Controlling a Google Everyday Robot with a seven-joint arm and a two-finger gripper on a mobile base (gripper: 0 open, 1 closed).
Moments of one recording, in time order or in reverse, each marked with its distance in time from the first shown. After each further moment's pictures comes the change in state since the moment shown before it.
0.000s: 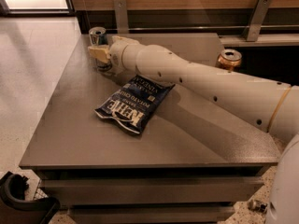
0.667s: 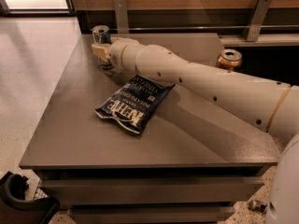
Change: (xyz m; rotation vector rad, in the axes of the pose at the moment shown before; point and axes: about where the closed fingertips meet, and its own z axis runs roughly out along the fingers) arm 0.000 0.003 0.002 -0.005 0.000 0.000
